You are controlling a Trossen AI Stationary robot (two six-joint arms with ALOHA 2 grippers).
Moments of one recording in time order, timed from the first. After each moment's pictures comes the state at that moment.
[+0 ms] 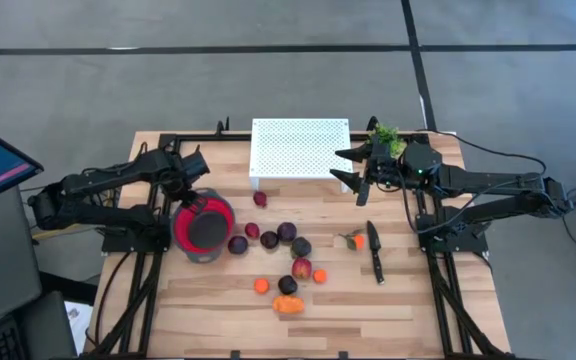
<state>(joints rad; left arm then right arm) 0.55 1.09 0.74 -1.21 -0.10 -0.44 -0.14 0.97 0.78 0.14 0.13 0.11</state>
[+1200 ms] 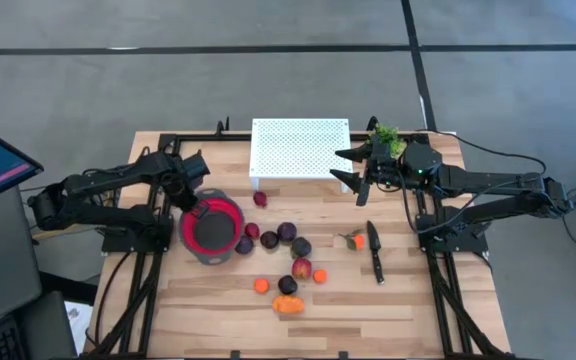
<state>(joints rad) 0.56 1.09 0.72 -1.16 0.09 -0.41 -0.14 0.97 0.78 0.14 0.13 0.10</state>
